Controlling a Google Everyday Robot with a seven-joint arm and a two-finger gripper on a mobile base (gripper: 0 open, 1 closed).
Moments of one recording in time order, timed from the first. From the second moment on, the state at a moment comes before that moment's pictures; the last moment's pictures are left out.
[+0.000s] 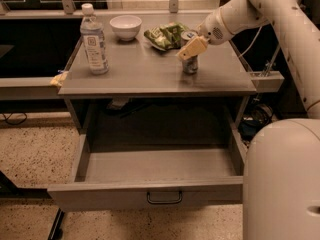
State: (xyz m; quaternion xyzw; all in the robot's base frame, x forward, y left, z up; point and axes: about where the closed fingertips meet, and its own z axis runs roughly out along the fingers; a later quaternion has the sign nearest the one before) arm 0.756 -0.108 0.906 -0.52 0.74 0.18 0.38
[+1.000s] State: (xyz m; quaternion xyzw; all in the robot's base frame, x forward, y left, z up) arm 0.681 -0.114 0.945 -0.55 0.71 0.20 0.38
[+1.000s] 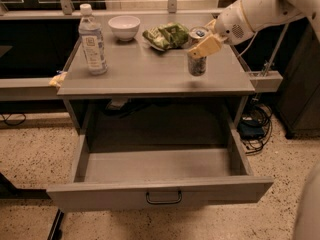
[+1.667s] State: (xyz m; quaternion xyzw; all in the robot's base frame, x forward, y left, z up) arm 0.615 -0.114 0.963 -0.59 0.69 0.23 0.36
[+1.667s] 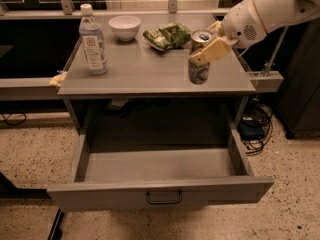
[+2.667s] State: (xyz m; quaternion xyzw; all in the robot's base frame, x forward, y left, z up) arm 0.565 -0.128 0.819 -0.60 0.69 0.28 0.29
